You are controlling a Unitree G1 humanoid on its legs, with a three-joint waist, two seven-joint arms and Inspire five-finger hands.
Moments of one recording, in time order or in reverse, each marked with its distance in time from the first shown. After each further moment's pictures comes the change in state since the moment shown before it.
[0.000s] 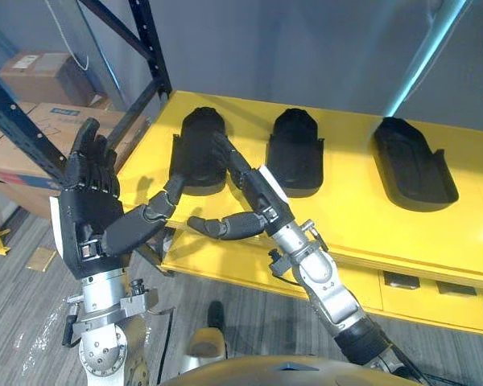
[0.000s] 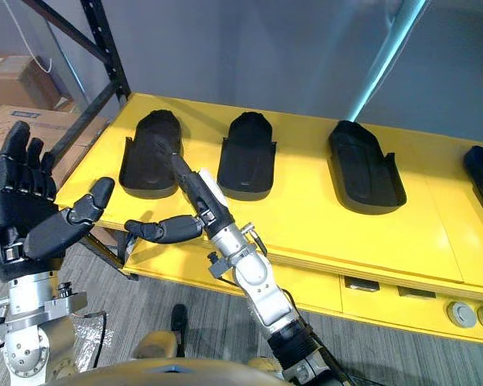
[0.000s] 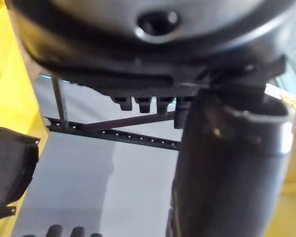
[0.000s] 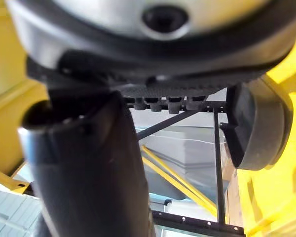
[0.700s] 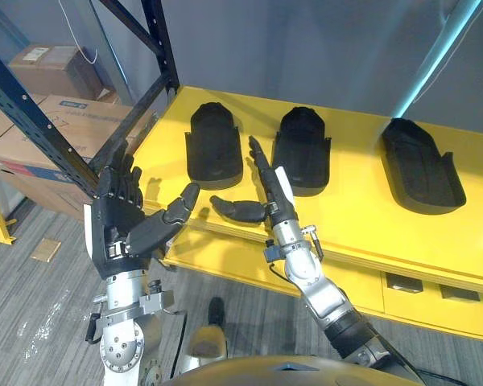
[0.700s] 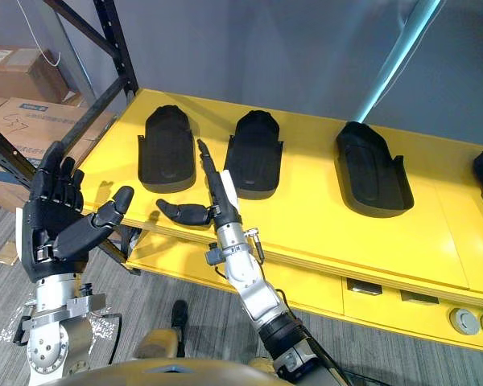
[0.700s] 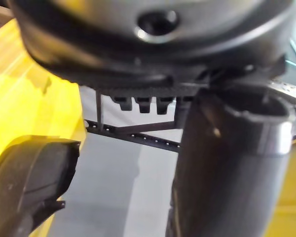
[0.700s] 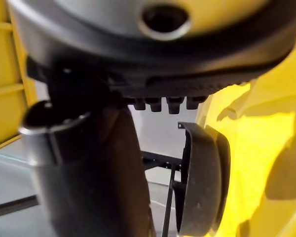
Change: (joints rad) left arm 0.006 0.000 -0.102 0.078 0.000 0.032 0.052; right arm -0.030 0.061 -0.041 0.151 -0.210 0.069 -0.421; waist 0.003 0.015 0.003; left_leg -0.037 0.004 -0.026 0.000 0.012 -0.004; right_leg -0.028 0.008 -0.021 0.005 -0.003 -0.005
